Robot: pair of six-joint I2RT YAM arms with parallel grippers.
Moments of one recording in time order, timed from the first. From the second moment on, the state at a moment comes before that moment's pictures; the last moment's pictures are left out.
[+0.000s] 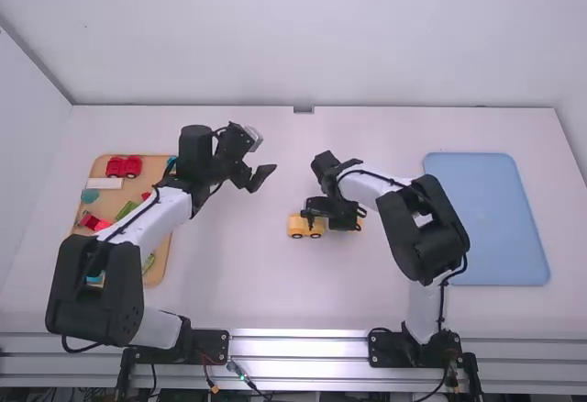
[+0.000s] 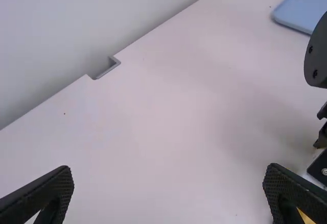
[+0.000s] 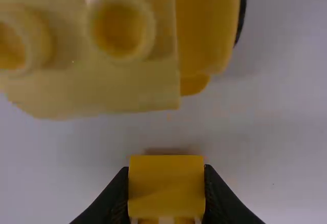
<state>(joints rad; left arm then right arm) -0.11 1.52 0.86 0.11 0.55 0.39 0.51 2.01 1.21 -0.80 0.10 -1.04</state>
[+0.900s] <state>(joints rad) -0.11 1.52 0.86 0.11 0.55 0.39 0.48 1.85 1.21 -0.76 -0.01 -1.03</state>
